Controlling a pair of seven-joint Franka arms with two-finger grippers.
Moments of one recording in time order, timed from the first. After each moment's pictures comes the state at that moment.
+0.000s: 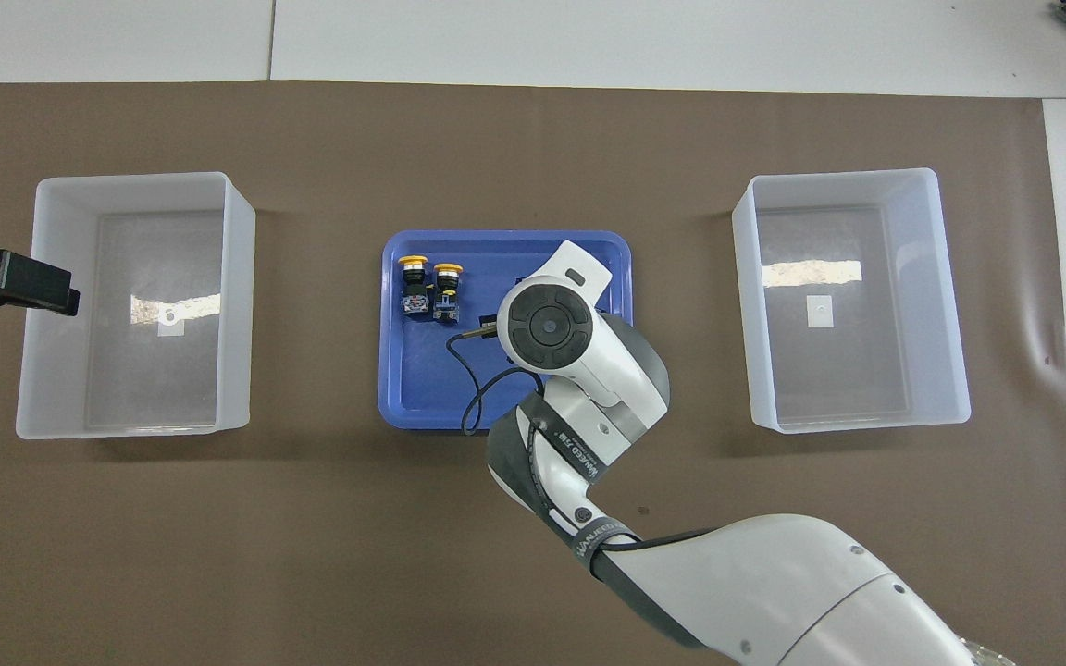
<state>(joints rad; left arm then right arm) -0.10 0.00 0.05 -1.54 -0.01 1.52 0.05 0.55 0.53 0.05 -1.67 -0.18 2.37 0.60</state>
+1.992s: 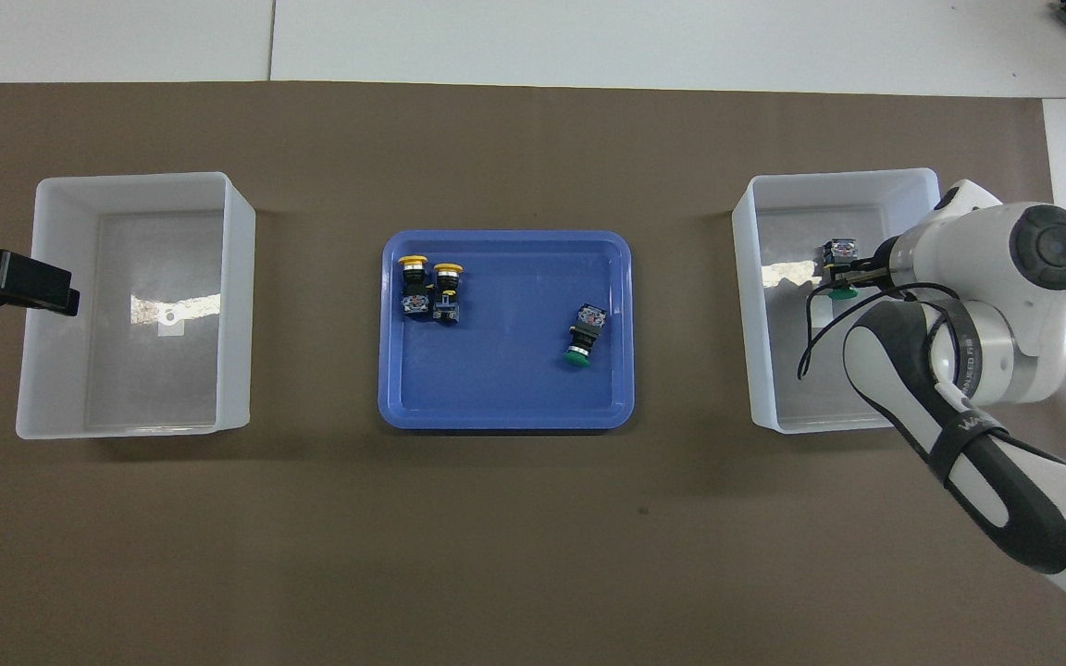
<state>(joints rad) -0.10 0.00 0.05 -1.54 -0.01 1.52 0.05 -0.08 0.32 0.04 -1.99 -0.10 2.50 -0.11</state>
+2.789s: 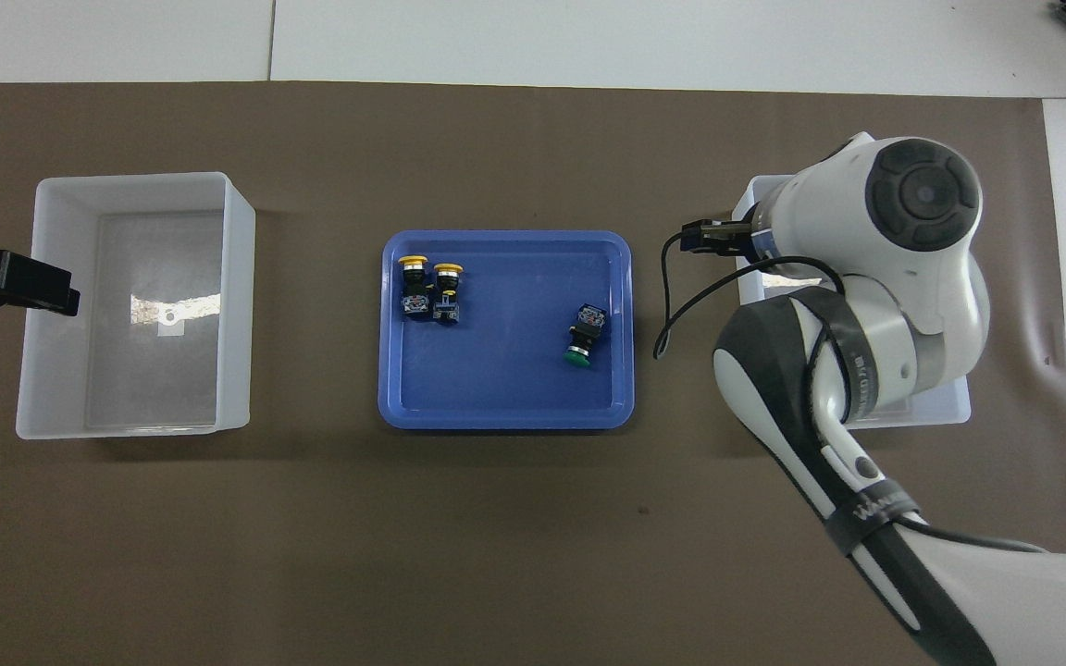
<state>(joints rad) -0.10 0.00 0.05 -1.54 -0.01 1.52 0.05 0.25 0.25 0.07 -1.77 -0.10 2.20 0.47</state>
